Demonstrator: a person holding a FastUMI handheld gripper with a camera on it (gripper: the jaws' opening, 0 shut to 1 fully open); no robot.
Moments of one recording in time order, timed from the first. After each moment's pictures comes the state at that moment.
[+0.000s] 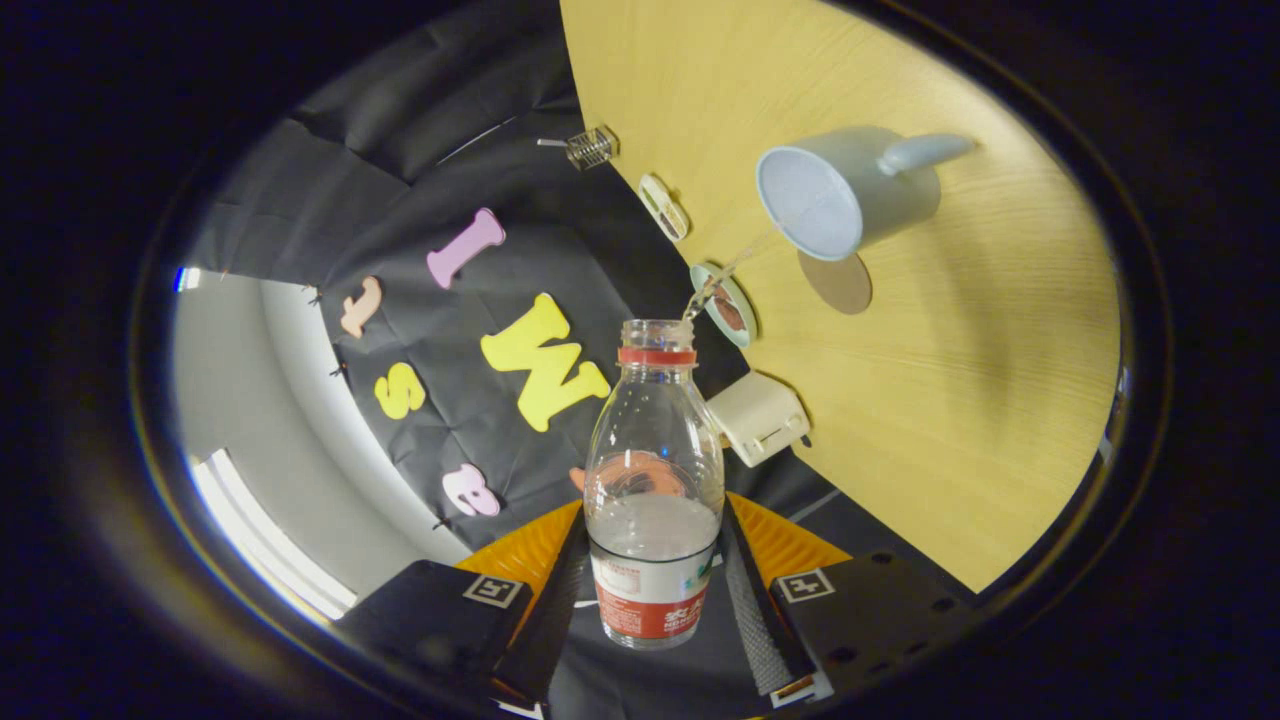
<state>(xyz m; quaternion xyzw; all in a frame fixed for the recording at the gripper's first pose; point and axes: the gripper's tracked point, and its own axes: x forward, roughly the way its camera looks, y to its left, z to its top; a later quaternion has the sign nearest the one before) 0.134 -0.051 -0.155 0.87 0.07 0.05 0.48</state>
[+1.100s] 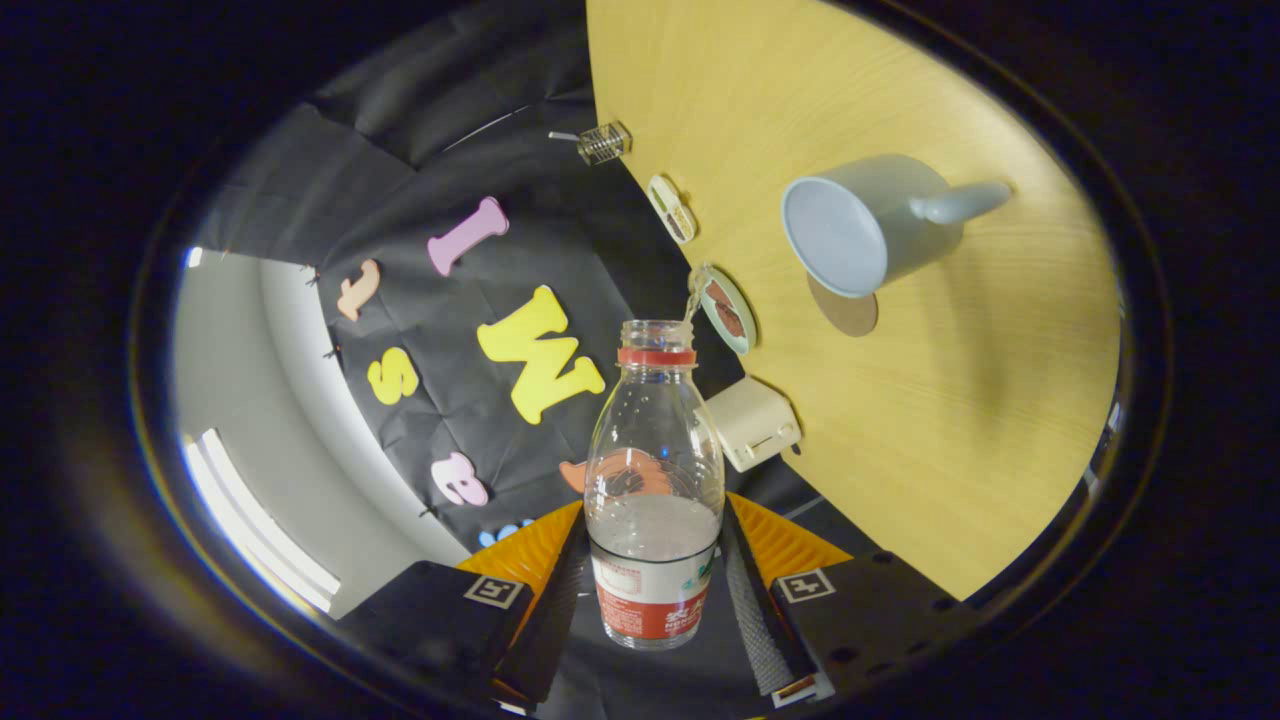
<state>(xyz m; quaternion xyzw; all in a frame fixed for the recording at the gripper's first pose) 0.133 -0.065 -0.163 0.84 0.09 0.06 0.54</state>
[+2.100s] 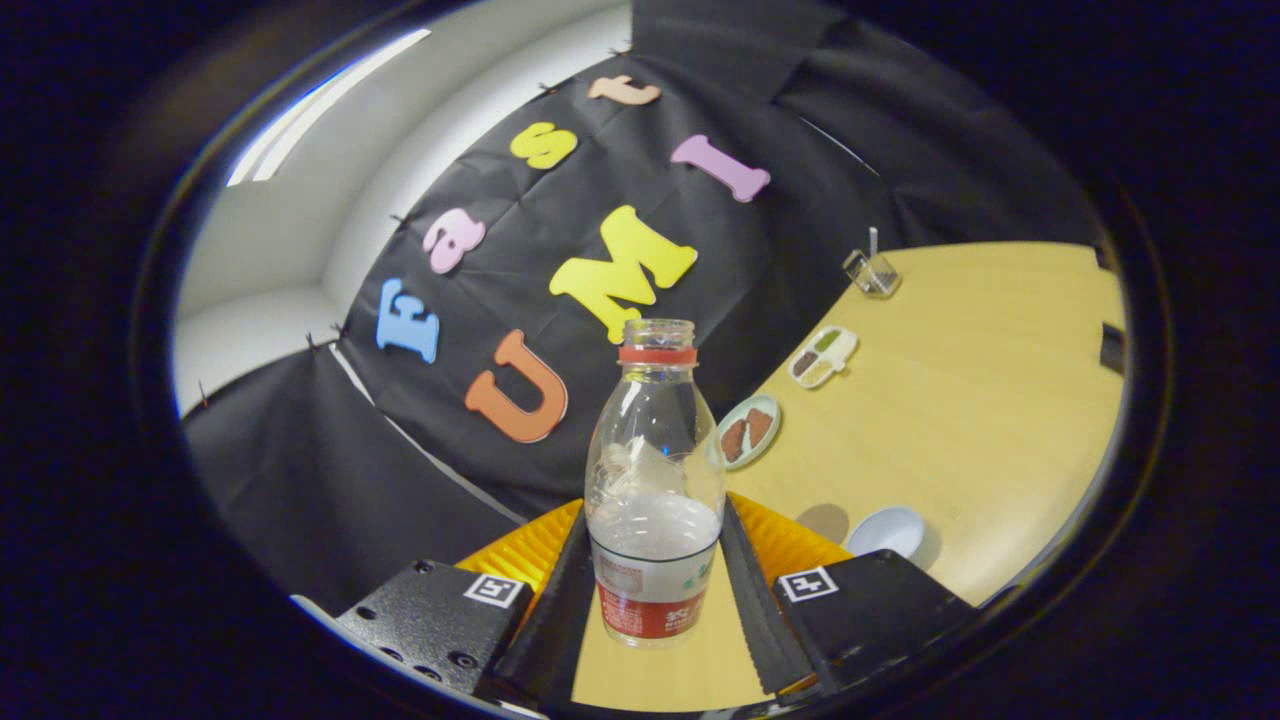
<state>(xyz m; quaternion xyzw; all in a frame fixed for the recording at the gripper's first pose) 0.132 -0.094 -0.106 0.34 0.11 0.05 0.93</state>
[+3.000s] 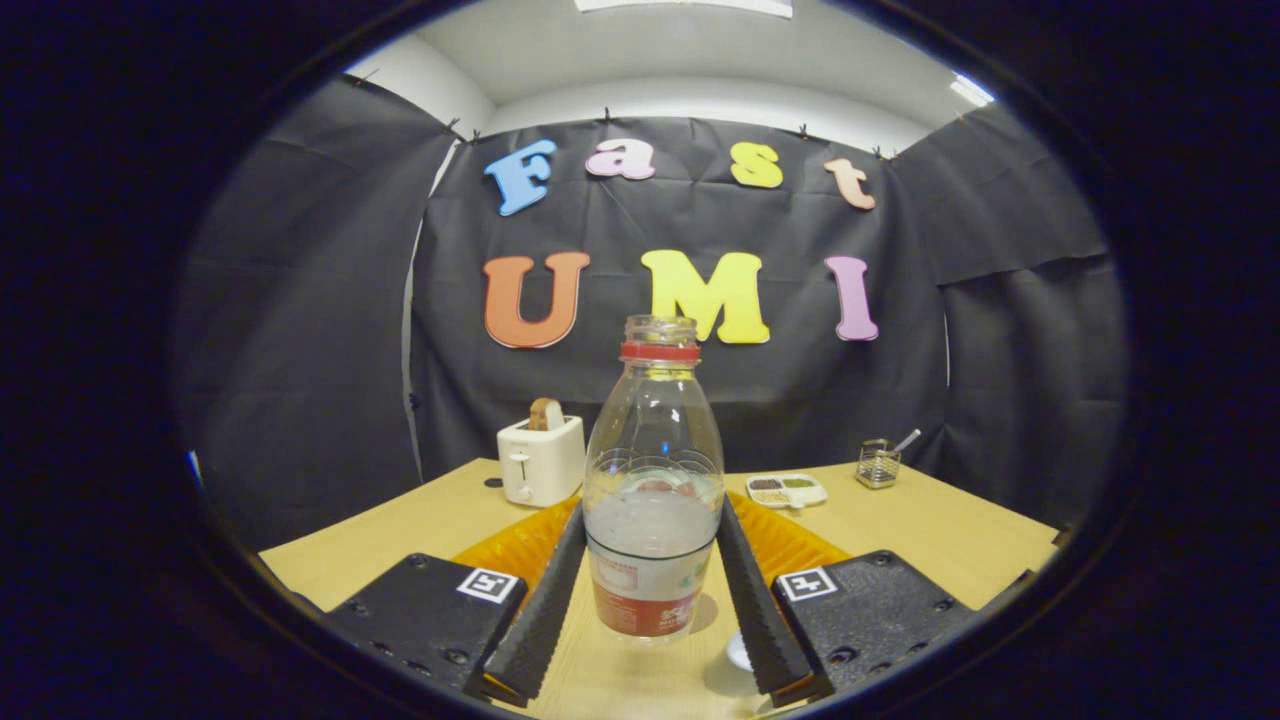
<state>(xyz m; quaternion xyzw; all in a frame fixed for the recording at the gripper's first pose) 0.183 -0.049 -0.195 0.00 0.01 0.03 1.00</state>
